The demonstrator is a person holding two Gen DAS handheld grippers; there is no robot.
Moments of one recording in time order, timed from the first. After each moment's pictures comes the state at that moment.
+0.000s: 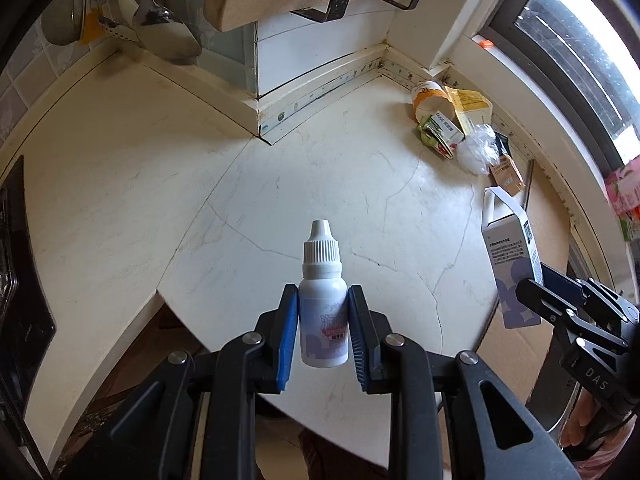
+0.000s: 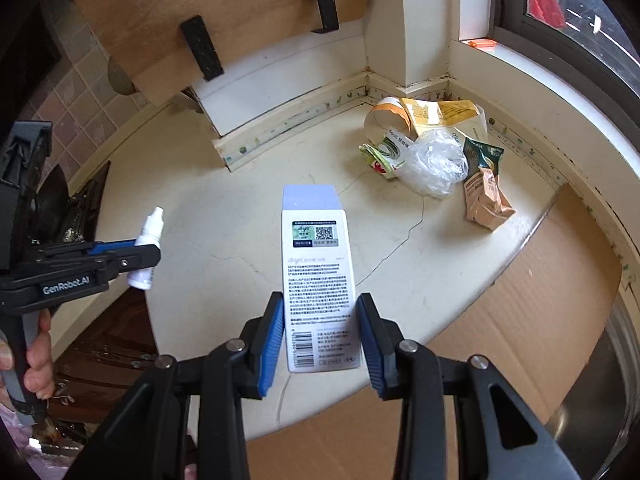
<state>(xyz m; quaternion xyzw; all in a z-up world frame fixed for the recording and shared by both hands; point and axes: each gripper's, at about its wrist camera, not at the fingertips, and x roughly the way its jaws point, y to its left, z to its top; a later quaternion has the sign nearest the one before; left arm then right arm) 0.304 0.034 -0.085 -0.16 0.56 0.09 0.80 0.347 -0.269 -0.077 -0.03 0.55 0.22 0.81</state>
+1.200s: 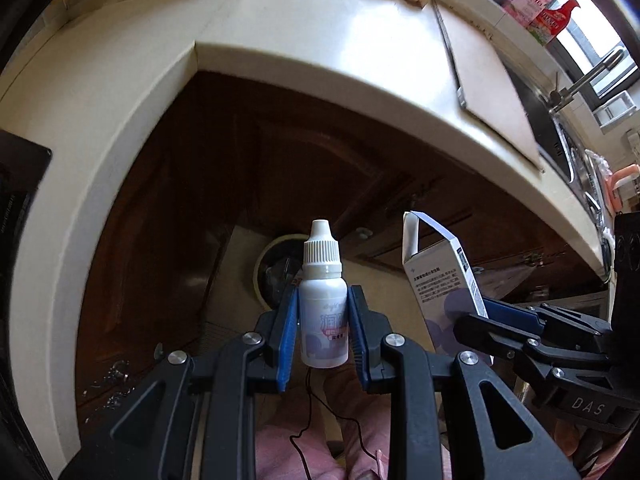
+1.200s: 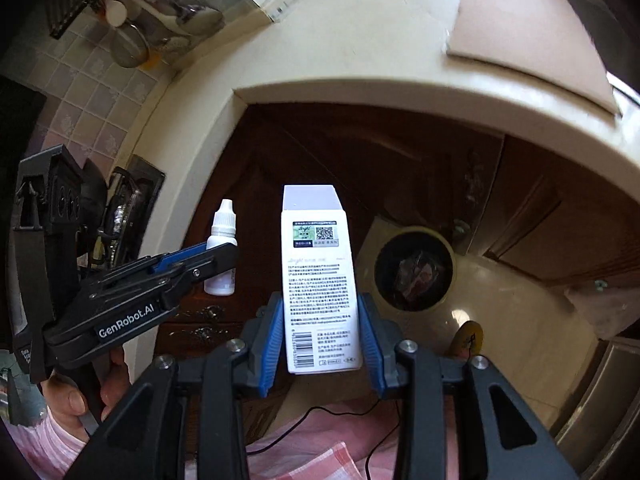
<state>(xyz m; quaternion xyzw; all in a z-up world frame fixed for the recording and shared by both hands) 0.042 0.078 -0.169 -0.06 0.63 -0.10 0.77 0.035 -0.141 -0.155 0.21 0.62 0.10 0.75</state>
